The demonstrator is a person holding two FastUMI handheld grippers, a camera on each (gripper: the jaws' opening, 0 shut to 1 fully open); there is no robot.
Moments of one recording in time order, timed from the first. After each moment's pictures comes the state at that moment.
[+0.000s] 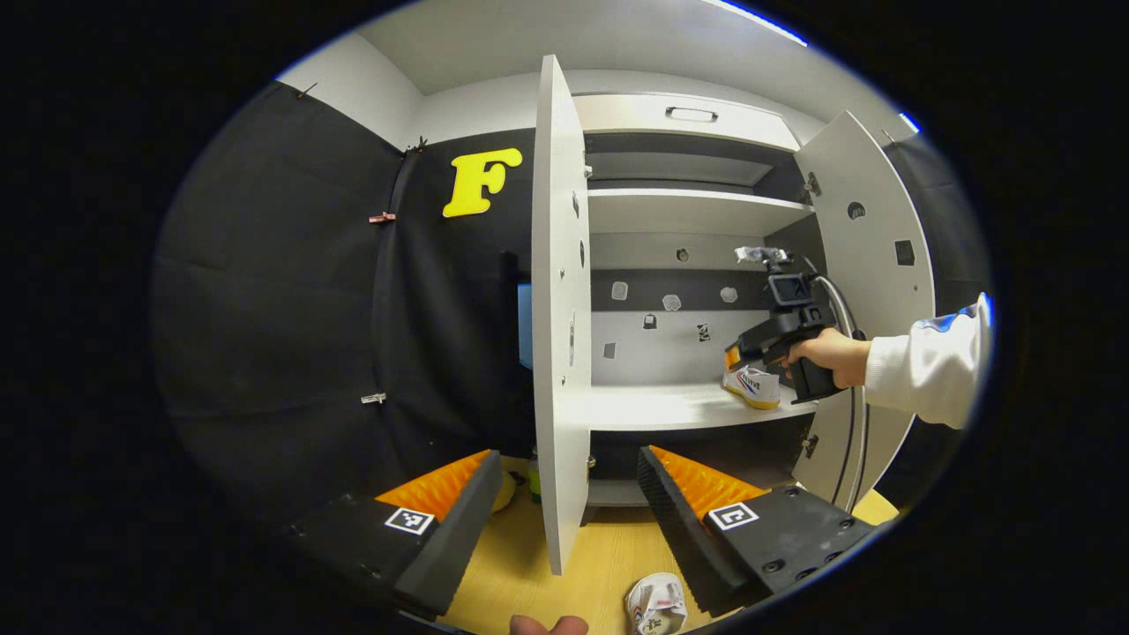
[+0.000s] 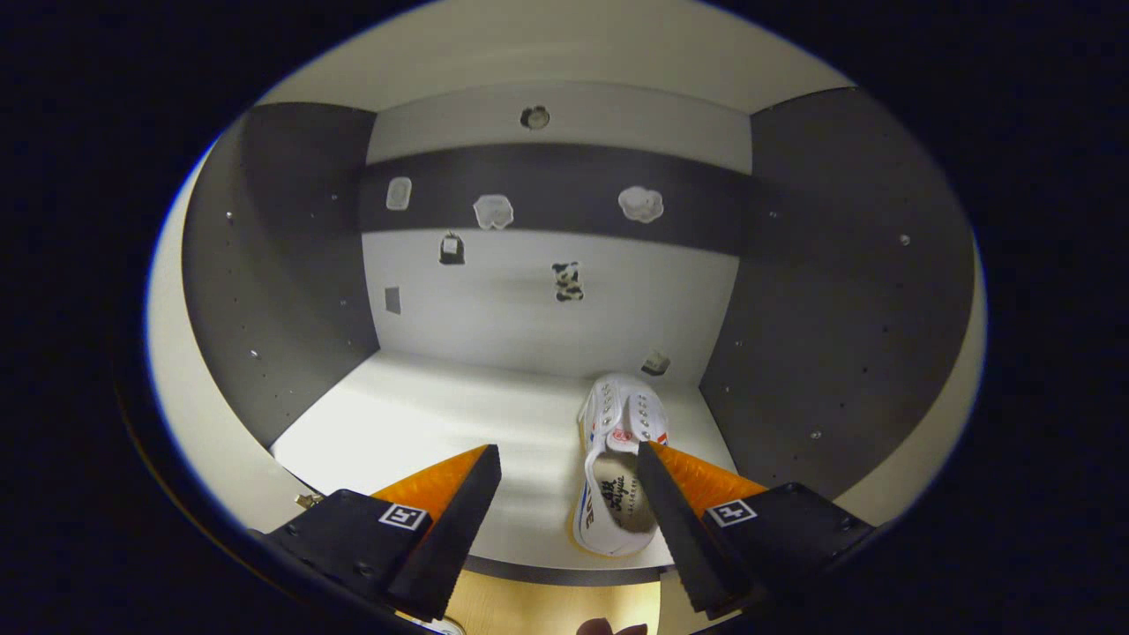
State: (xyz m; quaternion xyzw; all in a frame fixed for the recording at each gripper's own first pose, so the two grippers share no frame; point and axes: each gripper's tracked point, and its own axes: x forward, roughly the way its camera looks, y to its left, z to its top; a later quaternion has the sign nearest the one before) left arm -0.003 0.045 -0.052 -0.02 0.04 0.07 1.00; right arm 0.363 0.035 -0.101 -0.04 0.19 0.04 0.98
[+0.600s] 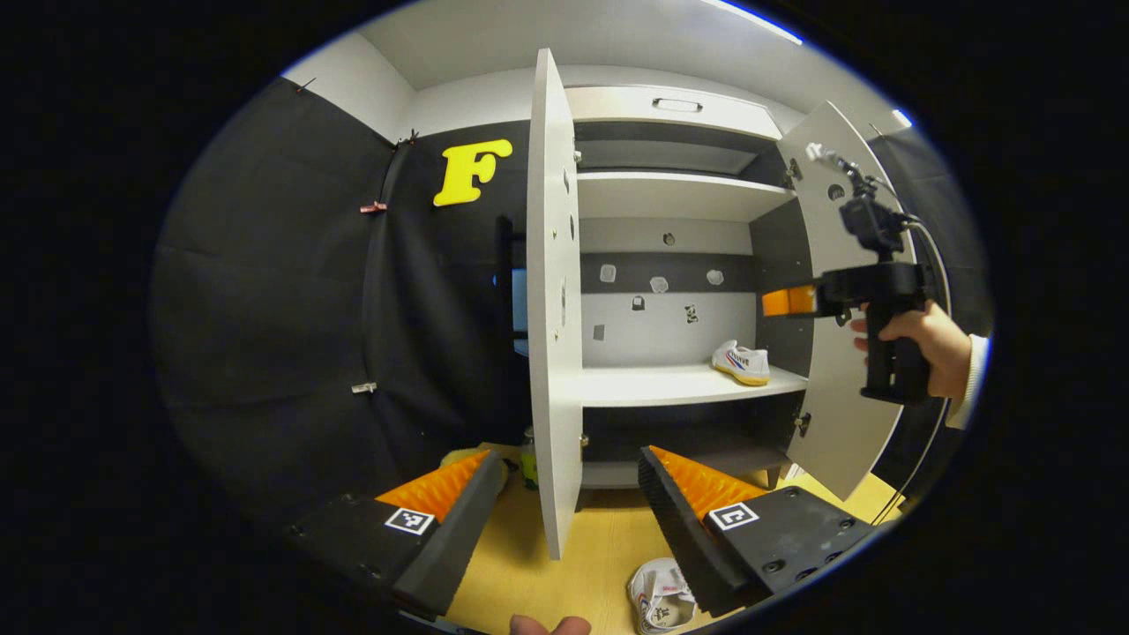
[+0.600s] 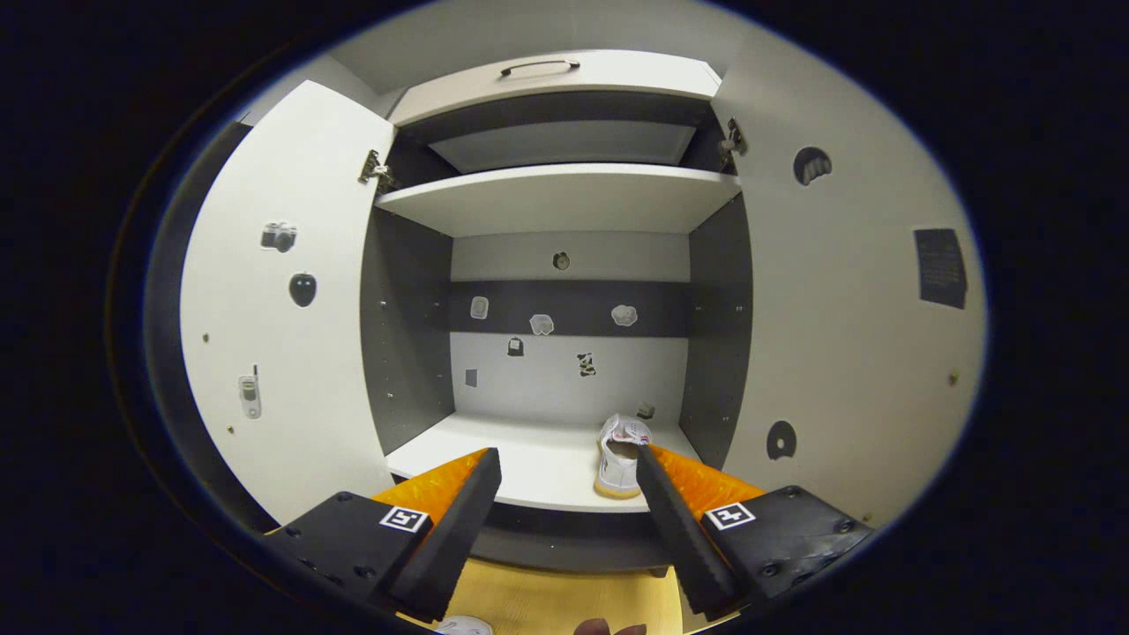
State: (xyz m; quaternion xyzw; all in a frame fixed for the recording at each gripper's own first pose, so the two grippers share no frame) left arm -0.019 0.033 -0.111 -0.02 0.05 0.04 1.00; right arm 0.154 0.036 -0.032 0.00 0.03 0.07 1.00
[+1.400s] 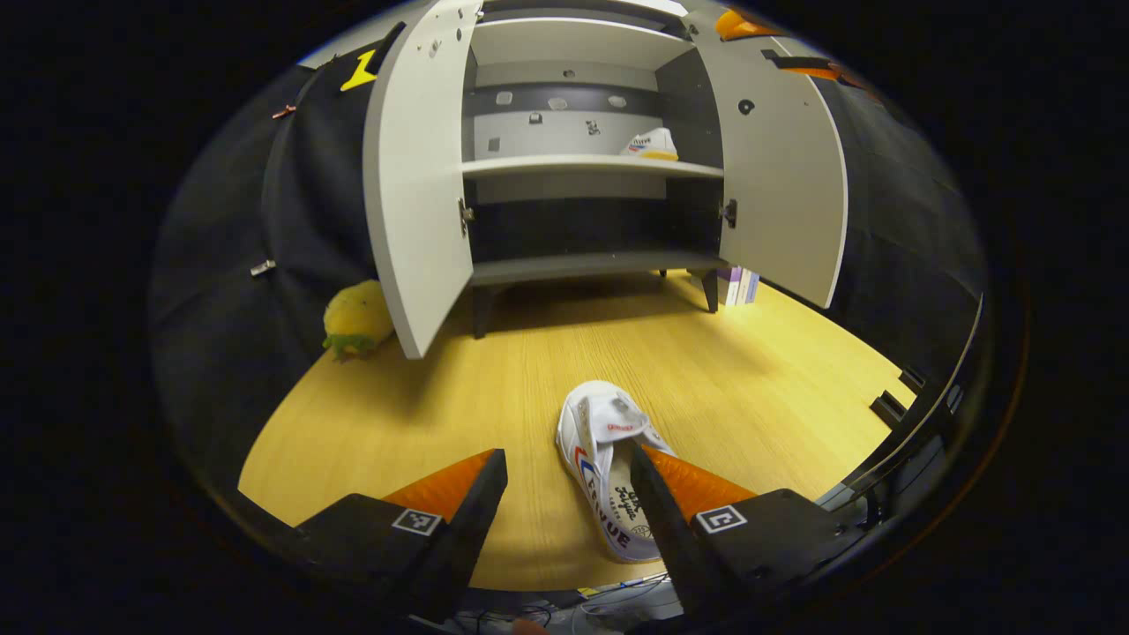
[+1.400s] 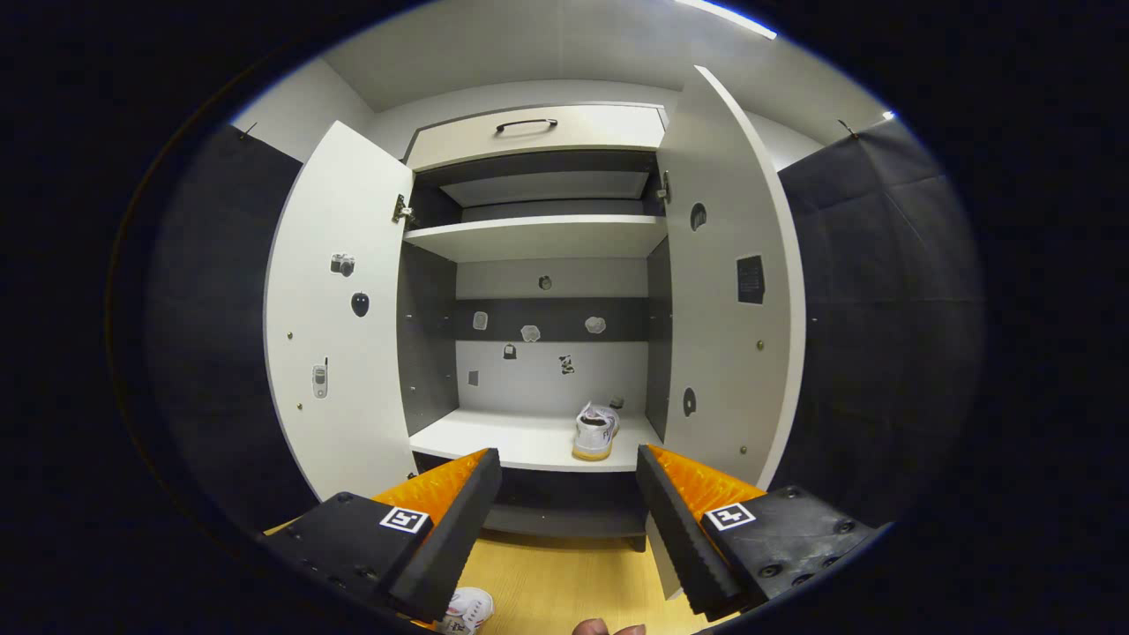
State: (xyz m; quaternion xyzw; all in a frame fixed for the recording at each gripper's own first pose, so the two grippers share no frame) left arm -0.053 -0.072 -0.405 0.01 0.27 -0.10 0.96; right arm 0.035 -0.016 -0.015 0.01 0.01 0.04 1.00
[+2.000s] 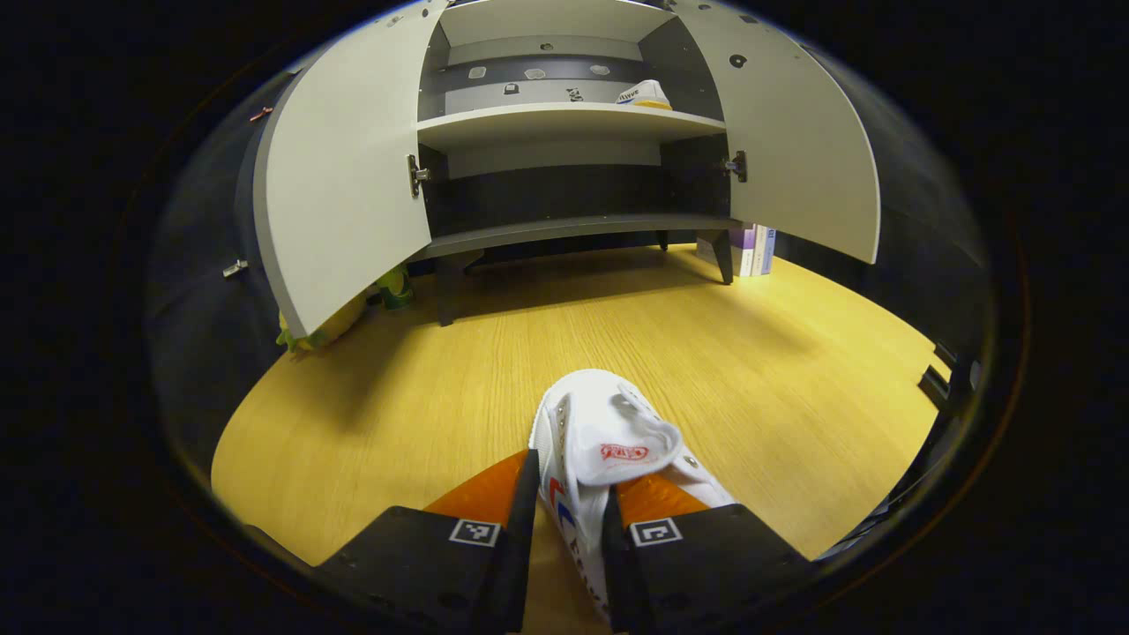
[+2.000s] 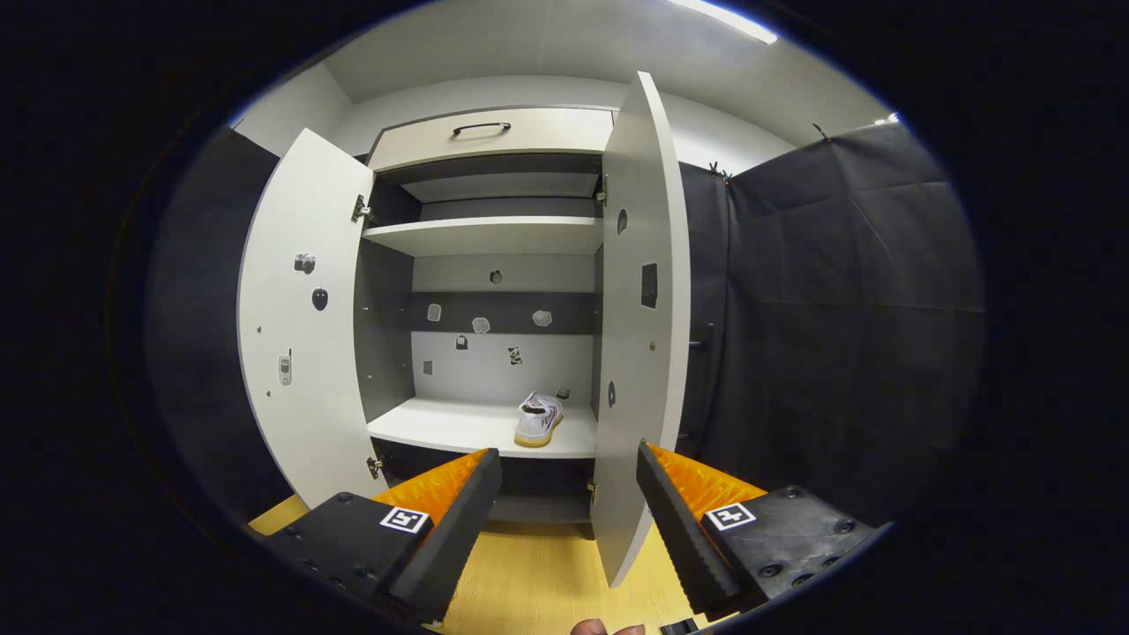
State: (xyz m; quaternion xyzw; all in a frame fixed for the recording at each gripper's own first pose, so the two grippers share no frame) left arm 0.023 -0.091 -0.461 0.05 0.26 -0.09 0.96; right arm 0.007 -0.084 -0.010 -0.01 0.02 -0.02 1.00
